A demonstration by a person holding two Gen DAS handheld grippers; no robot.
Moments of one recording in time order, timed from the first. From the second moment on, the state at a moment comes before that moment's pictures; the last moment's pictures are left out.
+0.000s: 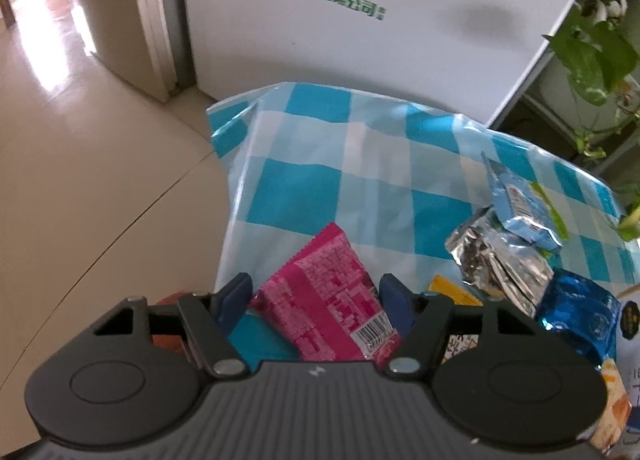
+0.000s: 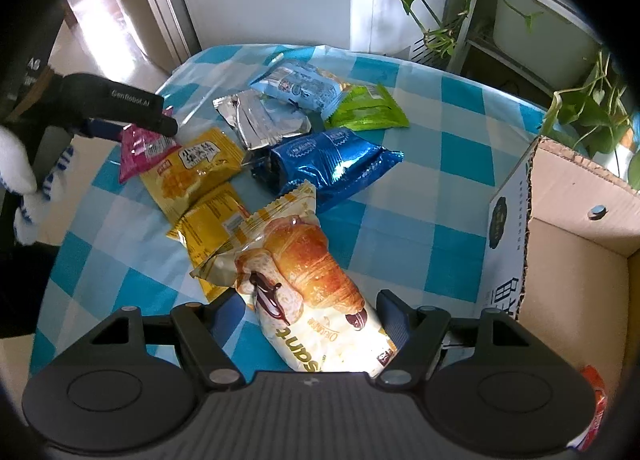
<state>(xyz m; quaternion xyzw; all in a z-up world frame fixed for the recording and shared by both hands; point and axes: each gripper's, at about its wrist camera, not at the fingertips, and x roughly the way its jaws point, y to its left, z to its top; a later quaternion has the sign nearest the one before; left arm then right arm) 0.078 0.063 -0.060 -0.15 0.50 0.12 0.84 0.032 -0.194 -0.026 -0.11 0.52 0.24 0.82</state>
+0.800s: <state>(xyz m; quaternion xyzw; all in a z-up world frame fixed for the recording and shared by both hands) 0.080 0.041 -0.068 -0.10 0.52 0.14 0.84 0.033 -0.195 -0.028 -0.09 0.52 0.23 0.82</state>
